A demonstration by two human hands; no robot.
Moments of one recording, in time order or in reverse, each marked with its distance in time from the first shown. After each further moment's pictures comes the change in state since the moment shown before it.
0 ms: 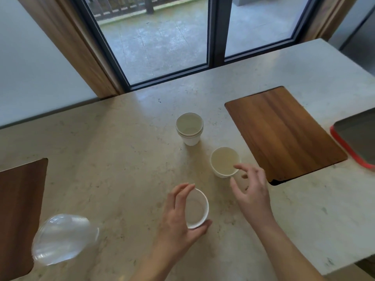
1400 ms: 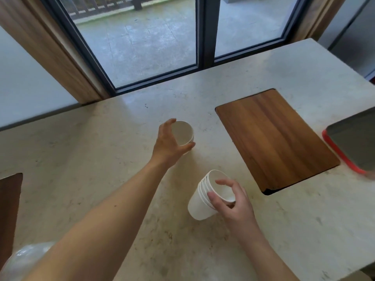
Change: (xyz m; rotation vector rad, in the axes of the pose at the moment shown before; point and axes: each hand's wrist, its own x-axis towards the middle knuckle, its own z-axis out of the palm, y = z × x) left_hand 0.236 -0.030 0.004 0.096 0.044 -0.177; right_hand 0.004 -0.010 0.007 0.309 -0.188 0.222
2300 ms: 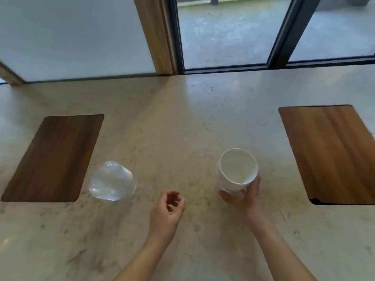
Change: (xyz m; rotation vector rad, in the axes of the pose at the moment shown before) left_hand -0.294 -0.090 -0.038 -0.329 0.324 -0.463; right_hand -0.011 0.030 0.066 -0.089 -0.271 -0.218
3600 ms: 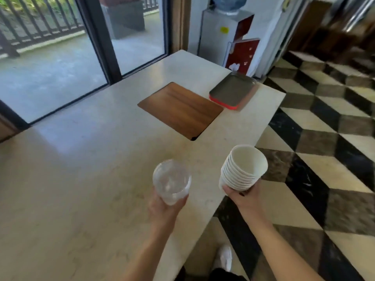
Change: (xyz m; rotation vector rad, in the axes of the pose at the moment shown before) left_hand -0.060 0.038 0.047 -0.035 -0.702 0.350; right_hand -0.256 -0.010 -0.033 0.099 0.986 0.251
